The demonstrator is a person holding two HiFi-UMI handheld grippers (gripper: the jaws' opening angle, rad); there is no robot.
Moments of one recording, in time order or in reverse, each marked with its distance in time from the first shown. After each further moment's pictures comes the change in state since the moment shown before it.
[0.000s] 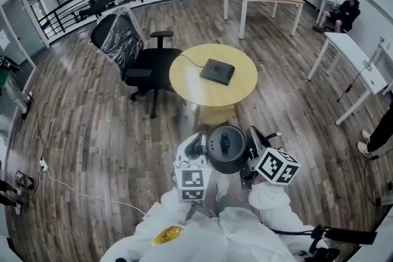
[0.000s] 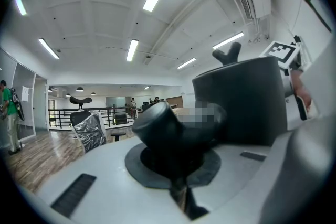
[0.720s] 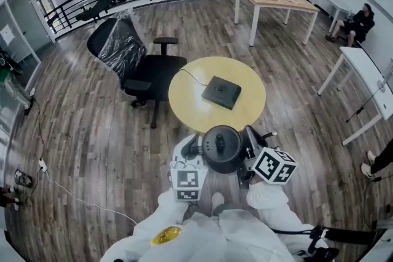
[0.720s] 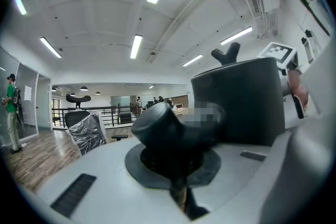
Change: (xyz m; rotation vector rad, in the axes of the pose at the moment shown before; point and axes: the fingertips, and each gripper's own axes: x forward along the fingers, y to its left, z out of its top) left arm 0.175 0.055 0.012 -0.009 0.007 0.056; right arm 0.176 -0.056 0.068 -0.018 0.052 0.079
